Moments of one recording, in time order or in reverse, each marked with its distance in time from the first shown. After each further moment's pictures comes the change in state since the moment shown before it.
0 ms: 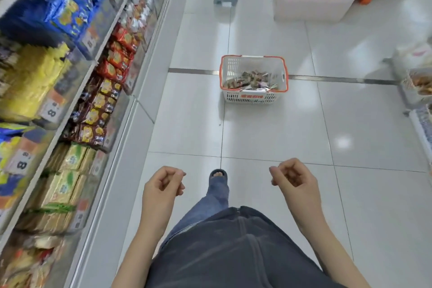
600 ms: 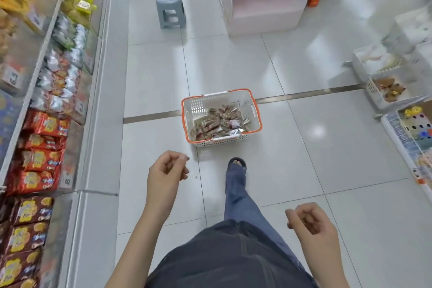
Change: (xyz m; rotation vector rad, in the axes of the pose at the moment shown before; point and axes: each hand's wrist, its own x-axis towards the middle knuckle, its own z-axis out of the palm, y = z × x) left_hand 0.351 0.179 0.213 0.029 -0.245 0.080; right_hand 0.286 -0.051 -0.023 0.002 0.361 0.142
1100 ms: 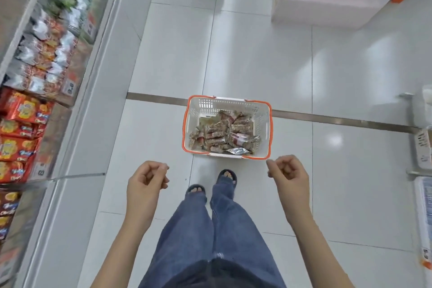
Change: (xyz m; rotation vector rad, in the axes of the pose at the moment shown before) left_hand 0.197 0.021 0.089 0.007 0.302 -0.234; right_hand 0.356 -0.103 0.110 -0.067 -0.286 -0.011
